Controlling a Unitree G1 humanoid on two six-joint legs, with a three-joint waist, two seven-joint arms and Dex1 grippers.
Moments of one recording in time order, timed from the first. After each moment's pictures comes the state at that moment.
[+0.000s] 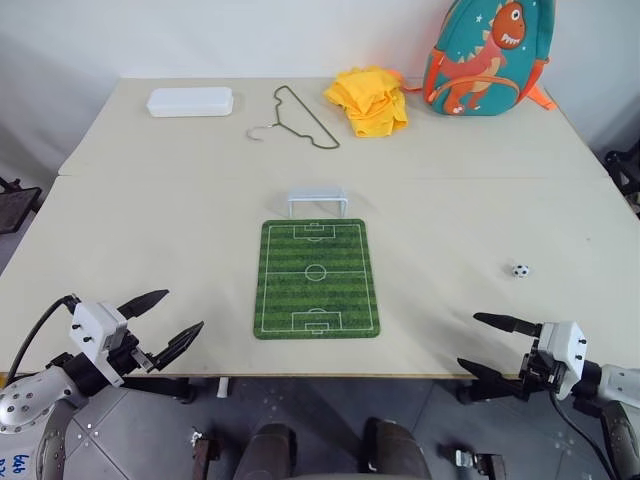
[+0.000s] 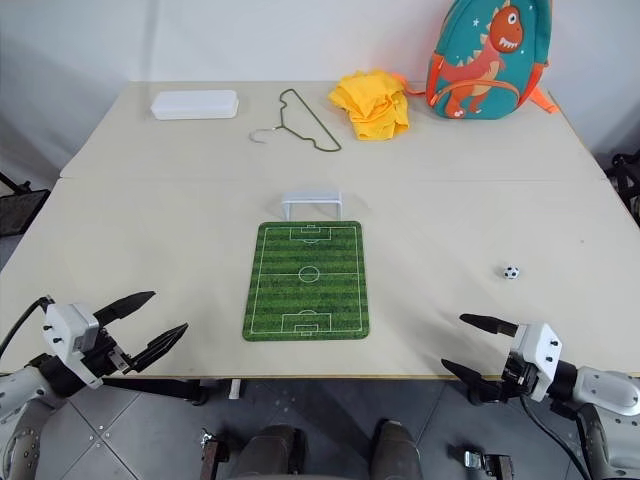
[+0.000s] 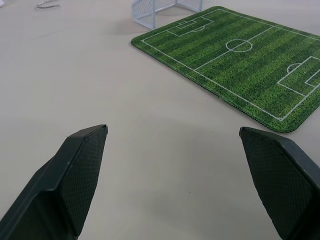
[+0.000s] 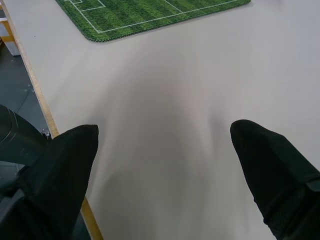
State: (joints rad) left arm 0.27 0.60 0.45 -0.22 -0.46 0.06 -0.83; right arm 0.16 -0.71 -0.28 0.12 0.44 -0.26 1.25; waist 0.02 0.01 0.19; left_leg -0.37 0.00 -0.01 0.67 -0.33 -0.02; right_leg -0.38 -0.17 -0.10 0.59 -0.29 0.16
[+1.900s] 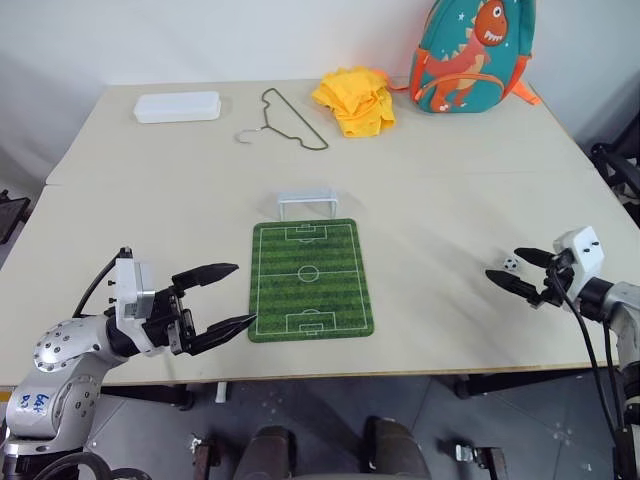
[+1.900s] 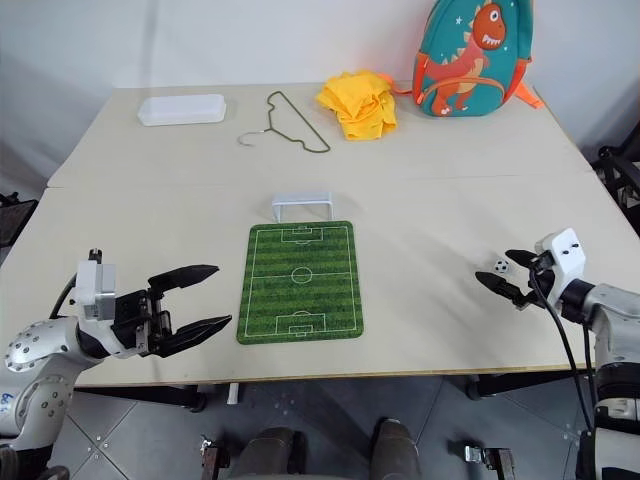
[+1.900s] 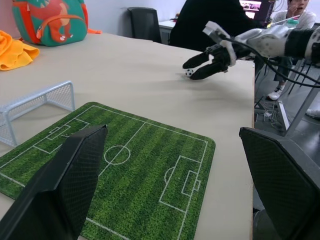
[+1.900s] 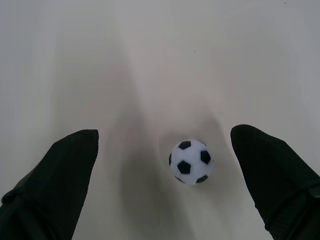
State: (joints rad) left arm 0.03 0.65 0.31 -0.35 -0.71 0.30 -1.04; right arm -0.46 -0.82 -0.22 0.71 0.29 0.07 1.05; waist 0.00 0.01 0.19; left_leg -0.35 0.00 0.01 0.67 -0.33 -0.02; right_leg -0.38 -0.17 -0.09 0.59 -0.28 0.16
